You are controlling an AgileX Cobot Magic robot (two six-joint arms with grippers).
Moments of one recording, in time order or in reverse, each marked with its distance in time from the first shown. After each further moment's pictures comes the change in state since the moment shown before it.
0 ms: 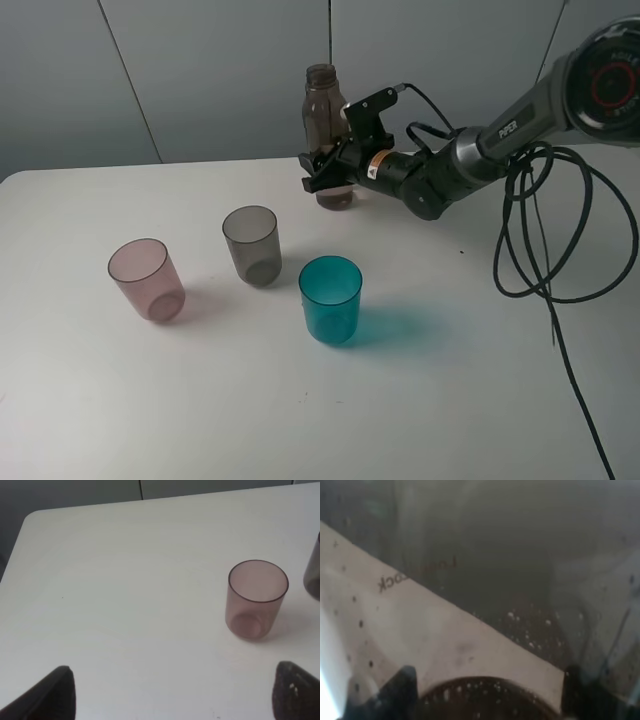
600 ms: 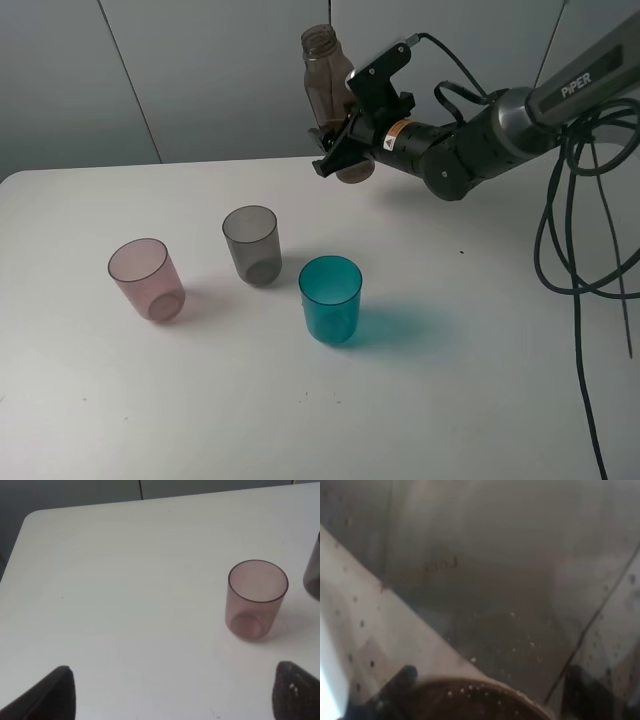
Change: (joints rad) left arm 0.000 0.000 0.000 0.000 0.000 0.000; right arm 0.018 -0.235 0.210 0.136 0.022 -0.287
